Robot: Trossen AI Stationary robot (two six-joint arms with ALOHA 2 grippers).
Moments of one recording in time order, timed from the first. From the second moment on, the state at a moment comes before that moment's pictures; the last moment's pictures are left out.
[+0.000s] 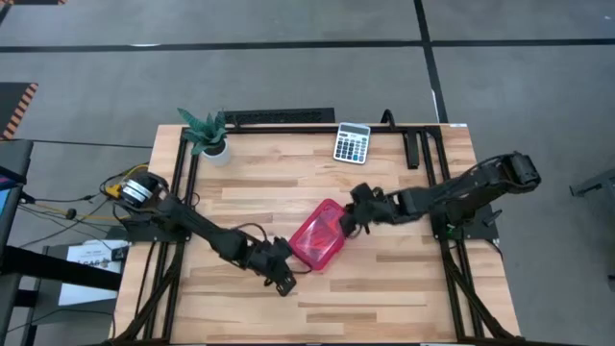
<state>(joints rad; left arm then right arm) -0.44 1.75 0.99 -0.17 -0.14 -1.13 0.16 1.40 0.80 -0.30 0.48 0.91</state>
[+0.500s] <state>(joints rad) -0.36 1.80 0.99 -0.22 -0.31 -1.15 0.11 1.59 0.80 -0.34 0.35 0.83</state>
